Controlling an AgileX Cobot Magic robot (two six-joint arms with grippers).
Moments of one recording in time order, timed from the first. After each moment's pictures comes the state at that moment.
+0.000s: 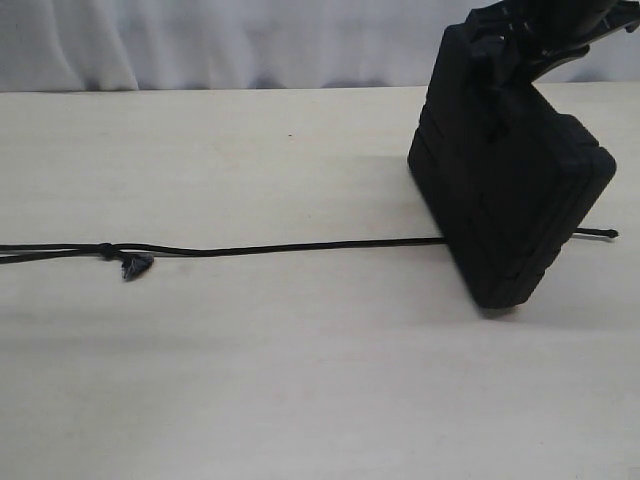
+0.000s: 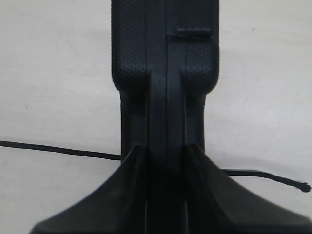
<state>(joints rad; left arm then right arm) 0.03 1.15 -0.70 0.75 -0.35 -0.93 0.11 1.89 -1.79 0.03 1.17 -0.03</state>
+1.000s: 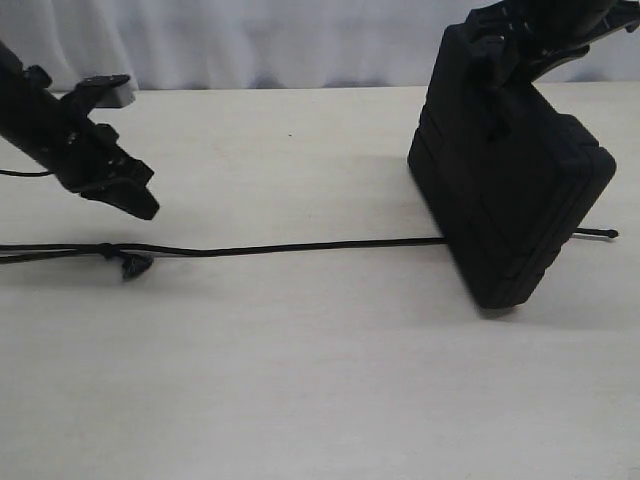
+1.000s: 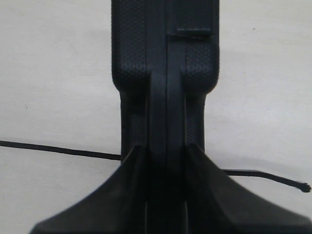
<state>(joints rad) -0.03 2.00 -1.31 -0.65 0.98 0.85 0.11 1.89 -1.79 0.03 1.18 -0.03</state>
